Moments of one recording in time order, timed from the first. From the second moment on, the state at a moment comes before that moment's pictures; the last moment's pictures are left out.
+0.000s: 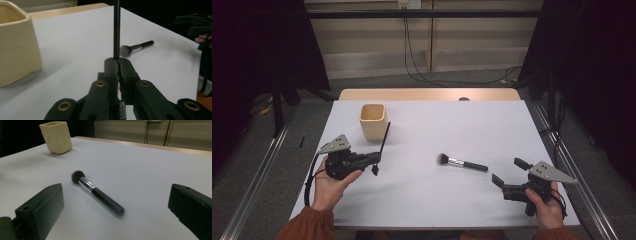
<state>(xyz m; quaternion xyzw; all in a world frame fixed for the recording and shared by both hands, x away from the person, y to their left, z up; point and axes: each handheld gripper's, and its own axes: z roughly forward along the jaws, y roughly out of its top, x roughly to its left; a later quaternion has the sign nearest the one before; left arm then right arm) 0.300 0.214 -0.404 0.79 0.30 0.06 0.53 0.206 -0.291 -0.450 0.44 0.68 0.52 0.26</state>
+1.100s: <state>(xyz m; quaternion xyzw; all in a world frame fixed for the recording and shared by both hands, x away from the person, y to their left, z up) 0.284 0.147 -0.392 0.84 0.19 -0.02 0.50 0.225 -0.237 -0.432 0.34 0.74 0.56 0.19</state>
